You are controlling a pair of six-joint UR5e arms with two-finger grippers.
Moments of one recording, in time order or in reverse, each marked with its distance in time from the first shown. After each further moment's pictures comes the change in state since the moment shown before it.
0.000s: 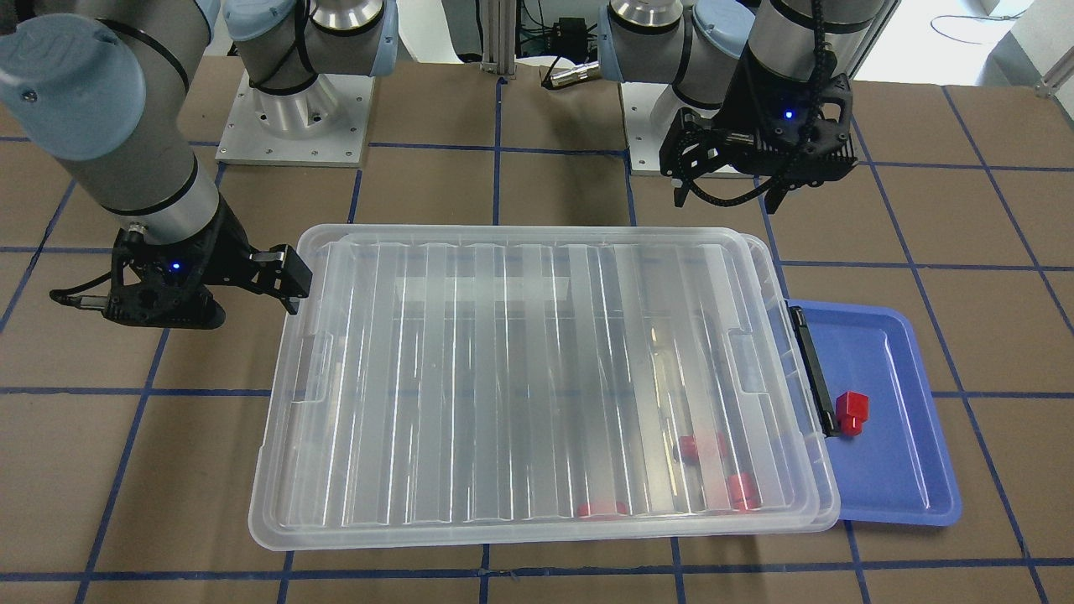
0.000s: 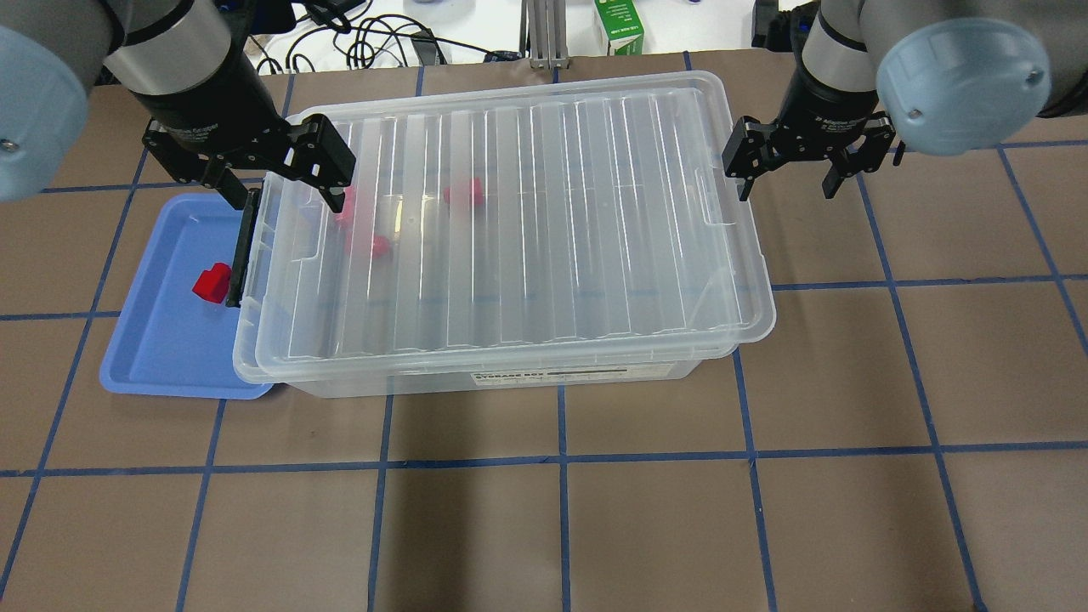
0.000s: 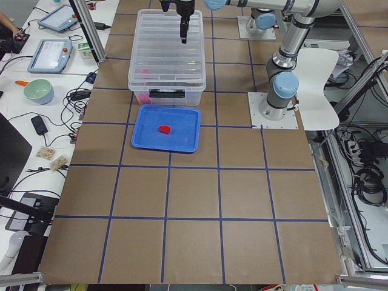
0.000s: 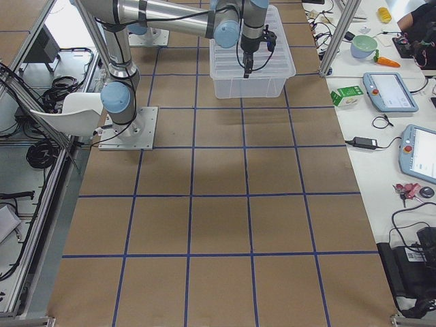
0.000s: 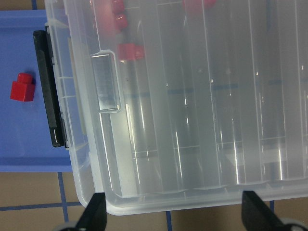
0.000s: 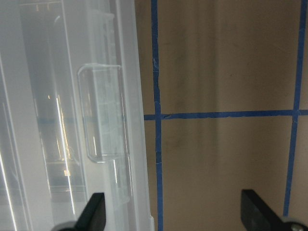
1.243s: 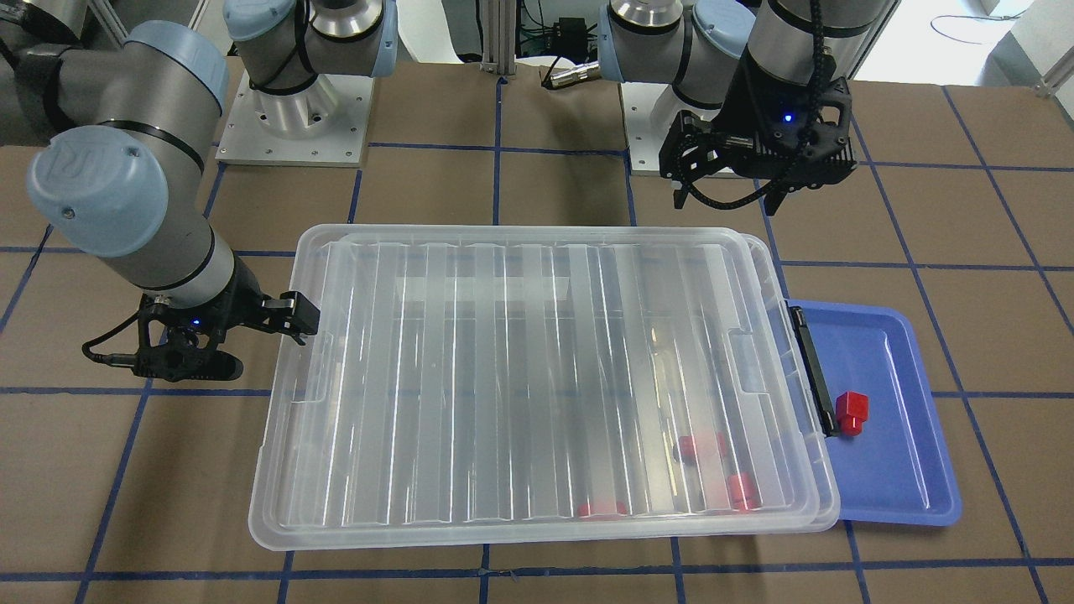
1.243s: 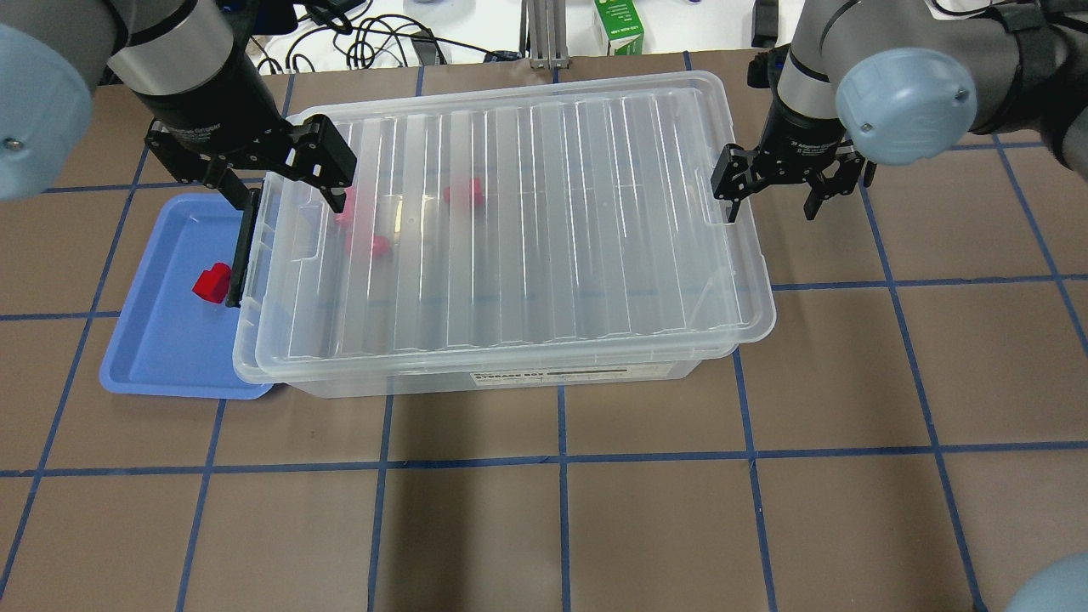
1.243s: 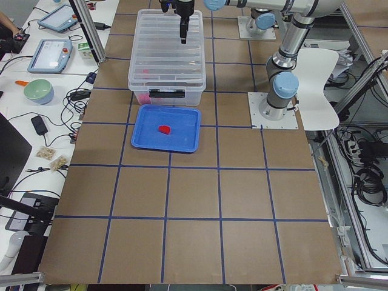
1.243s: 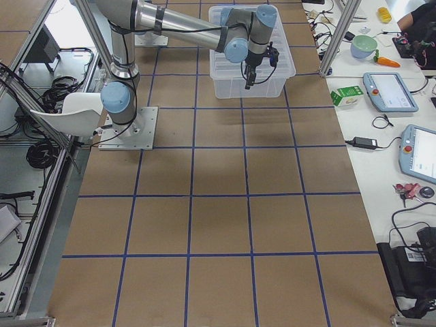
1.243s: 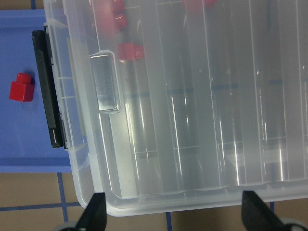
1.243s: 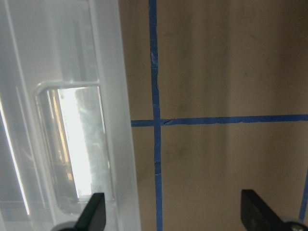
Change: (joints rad) left arm 0.000 -0.002 0.000 0.001 0.000 -0.001; right arm -0.007 0.088 0.005 -0.017 -0.016 -0.004
